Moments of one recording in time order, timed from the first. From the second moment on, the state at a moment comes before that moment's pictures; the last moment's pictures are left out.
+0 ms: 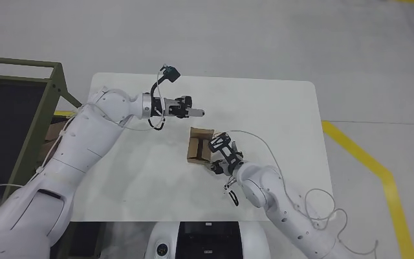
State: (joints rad) left arm 0.68 -0.95 -0.84 -1.24 -0.13 -0.55 -0.97; right arm -1.25 -1.27 0.83 -1.73 -1.17 0.09 0.78
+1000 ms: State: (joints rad) left arm 0.63 -0.99 -0.76 -1.17 -0.26 -0.66 -1.16; right arm -1.28 -1.28 0.96 -1.71 -1.02 0.11 0.67
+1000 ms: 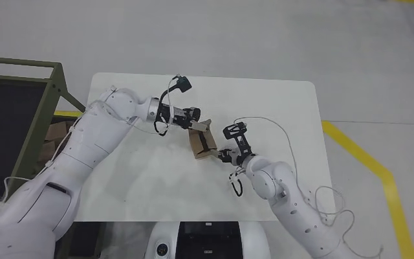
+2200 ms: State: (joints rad) left arm 0.50 -0.93 -0.45 -1.20 -0.34 -0.71 -1.11; right arm -1.24 -1.29 0.99 -1.65 -0.96 0.07 0.72
